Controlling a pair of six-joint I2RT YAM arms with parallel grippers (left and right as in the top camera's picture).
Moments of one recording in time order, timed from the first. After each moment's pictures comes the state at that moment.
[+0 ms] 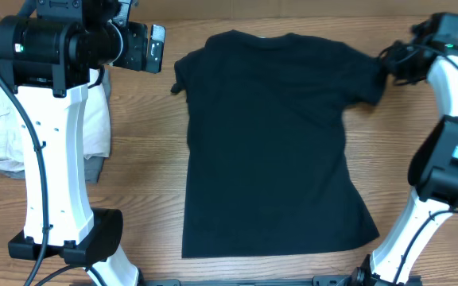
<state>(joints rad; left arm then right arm) -0.13 1.87 2.56 -1.55 0.06 0.06 -0.32 2.25 1.93 -0.70 -0.31 0.28</state>
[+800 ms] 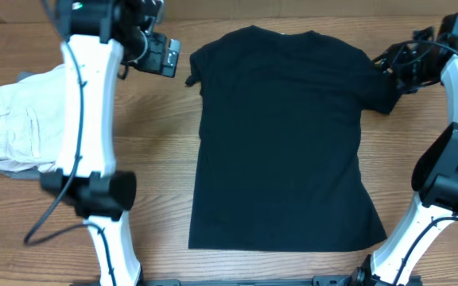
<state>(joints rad) -0.13 2.17 2.56 -1.62 0.06 0.06 -0.32 2.20 1.95 -0.99 -0.57 0.27</state>
